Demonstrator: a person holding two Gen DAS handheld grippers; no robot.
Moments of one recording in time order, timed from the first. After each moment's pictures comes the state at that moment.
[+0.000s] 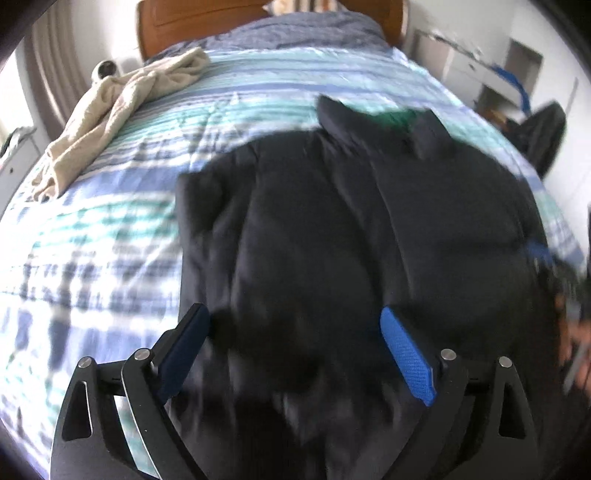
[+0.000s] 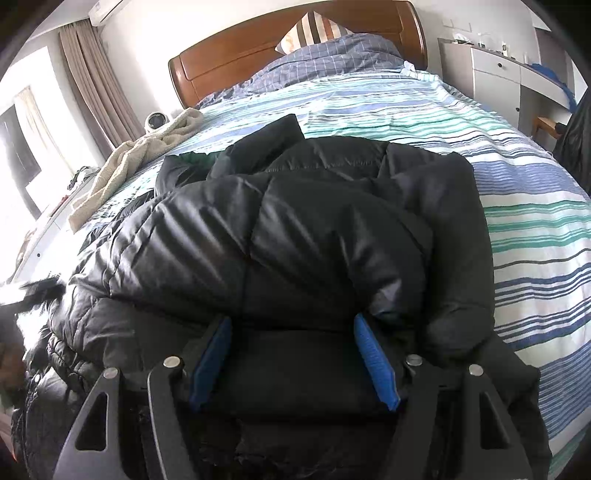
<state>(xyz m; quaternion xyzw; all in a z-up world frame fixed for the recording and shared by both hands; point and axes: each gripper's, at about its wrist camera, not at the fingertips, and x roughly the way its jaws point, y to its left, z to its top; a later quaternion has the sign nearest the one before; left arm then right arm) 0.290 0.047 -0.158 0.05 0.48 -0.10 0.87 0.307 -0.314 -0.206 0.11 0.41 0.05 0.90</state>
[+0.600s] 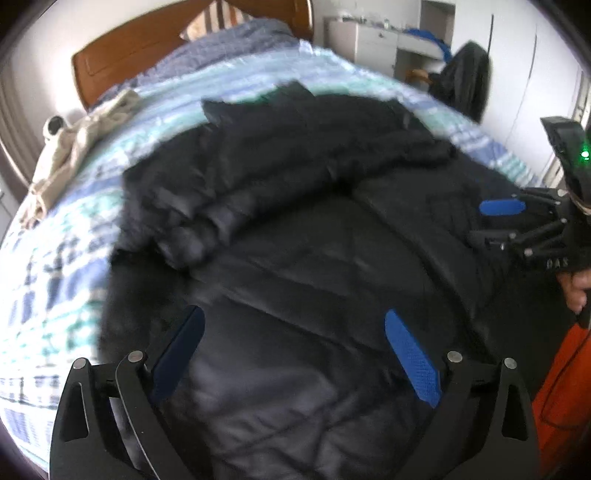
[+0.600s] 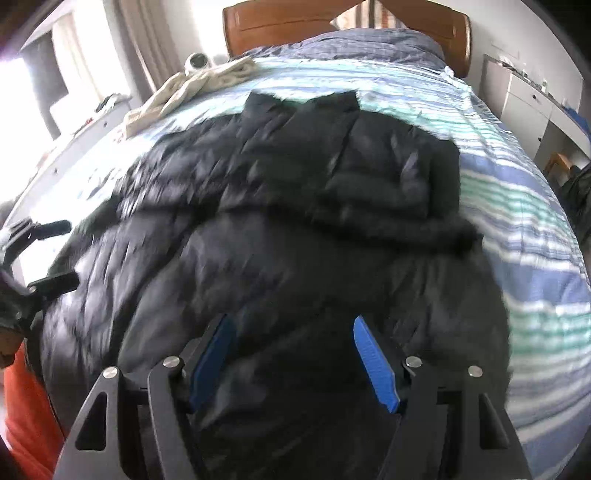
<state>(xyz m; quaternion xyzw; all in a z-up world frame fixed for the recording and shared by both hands) 0.147 -0.014 -0.153 0.13 0.46 -0.20 0.86 0.154 -0.266 -0.172 0.00 0.48 0.10 0.87</state>
